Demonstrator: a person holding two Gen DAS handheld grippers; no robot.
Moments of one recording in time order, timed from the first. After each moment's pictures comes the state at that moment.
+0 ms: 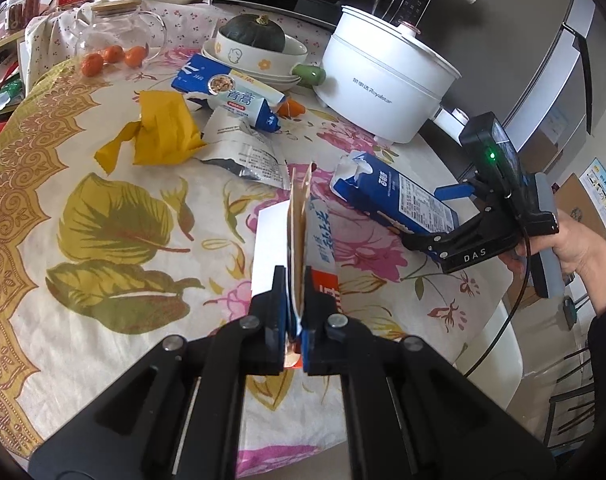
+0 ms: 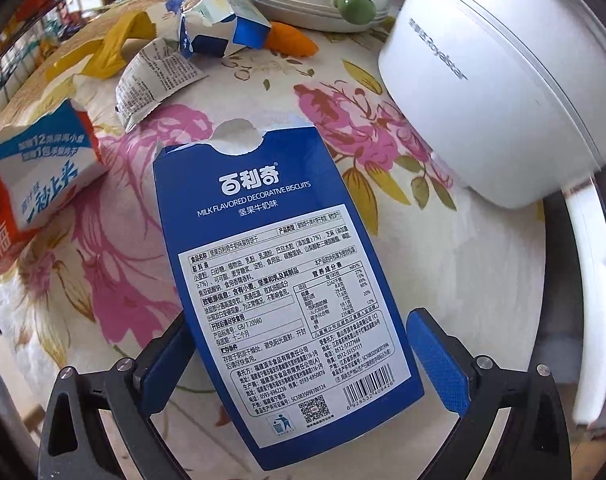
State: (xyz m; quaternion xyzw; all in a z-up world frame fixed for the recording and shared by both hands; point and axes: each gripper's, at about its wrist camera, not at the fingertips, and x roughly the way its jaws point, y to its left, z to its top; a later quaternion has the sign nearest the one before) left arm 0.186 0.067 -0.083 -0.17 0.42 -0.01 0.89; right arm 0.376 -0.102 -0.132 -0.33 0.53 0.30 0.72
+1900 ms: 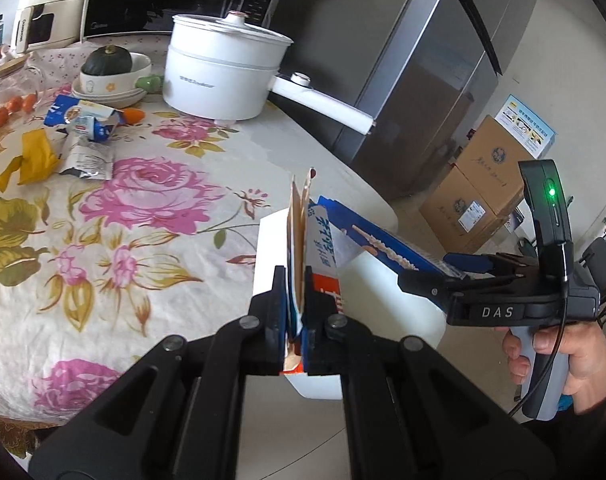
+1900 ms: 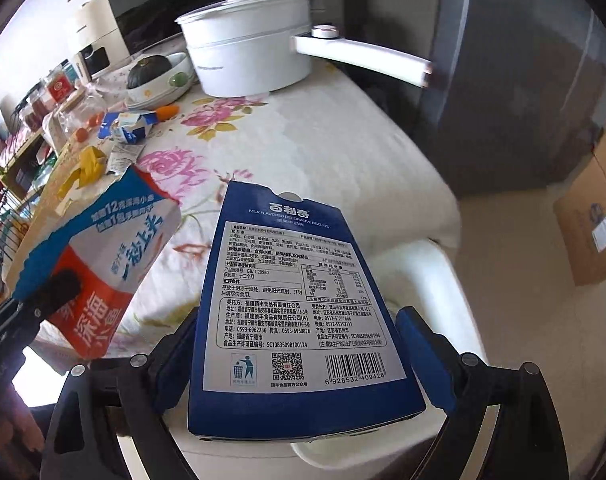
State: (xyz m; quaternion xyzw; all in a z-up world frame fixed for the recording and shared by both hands) left arm 0.134 -0.079 -0.040 -0.12 0.40 -0.16 0.89; right arm 0.192 -0.304 -0.040 -0.02 0.54 0.10 0.83
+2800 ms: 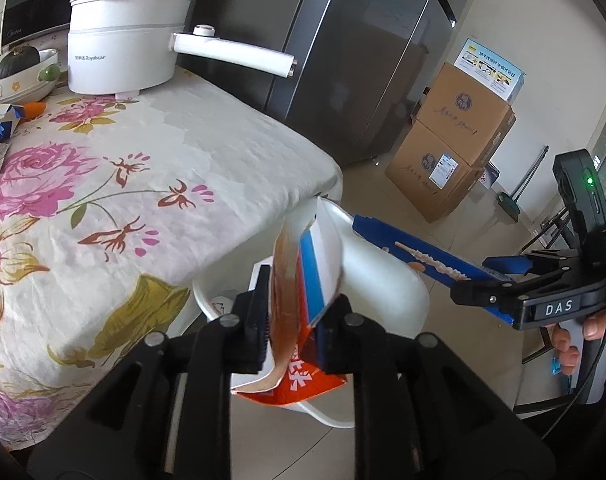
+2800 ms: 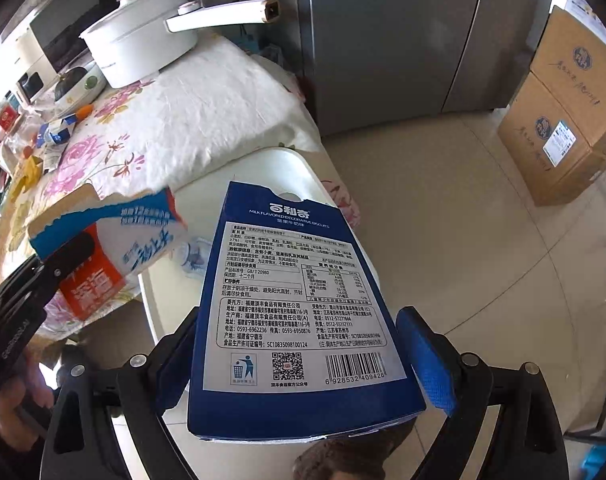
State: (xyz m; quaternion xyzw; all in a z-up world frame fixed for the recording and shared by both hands) left arm 0.144 -0.183 -0.097 -0.07 0.41 -0.23 0.88; right arm 0.144 -0.429 -0.070 0.02 0.58 0.01 0.81
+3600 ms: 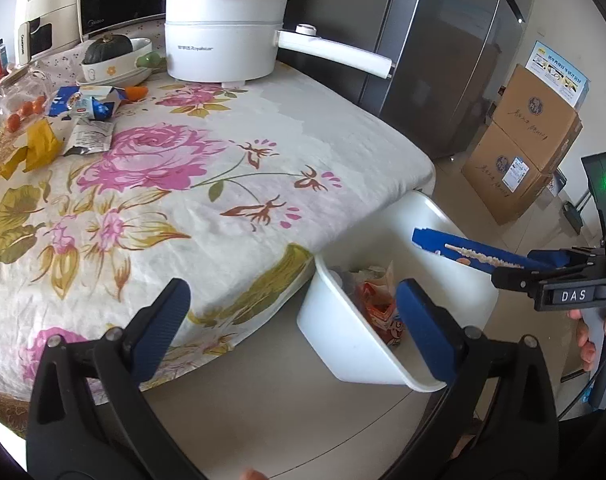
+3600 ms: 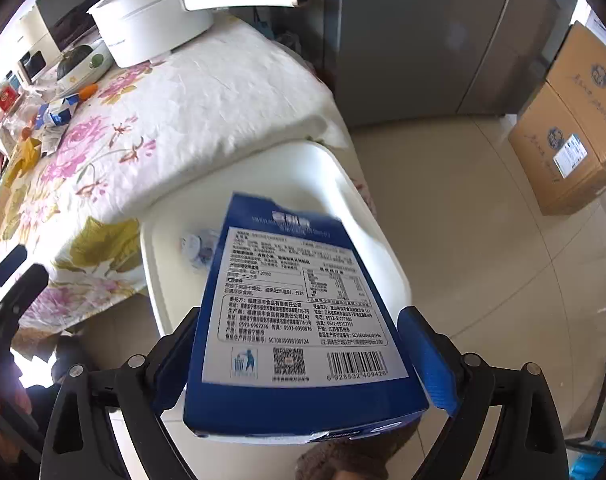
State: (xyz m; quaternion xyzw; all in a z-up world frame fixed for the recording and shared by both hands) left arm 0.129 -0.121 -0.082 -0.04 0.44 -0.09 0.89; right arm 0.166 -0.388 -0.081 -0.01 0.59 0.01 0.81
